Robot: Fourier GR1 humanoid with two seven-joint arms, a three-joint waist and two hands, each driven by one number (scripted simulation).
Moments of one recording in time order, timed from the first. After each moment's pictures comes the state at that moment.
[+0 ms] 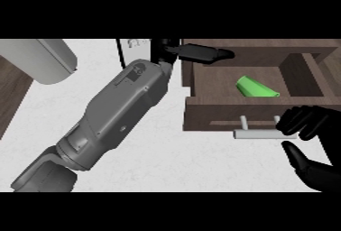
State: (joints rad) left arm -1.20 0.06 -0.44 -0.66 0.77 0.41 -0.43; right arm -0.09 -0.19 -0.10 -2.08 -0.28 0.31 0.18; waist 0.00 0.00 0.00
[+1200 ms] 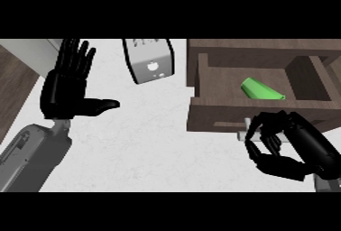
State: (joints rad) left arm -0.46 0.47 -0.32 -1.40 0.82 0.30 -0.31; right arm -0.10 -0.33 0.11 -1.91 0.35 0.34 -0.01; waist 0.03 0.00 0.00
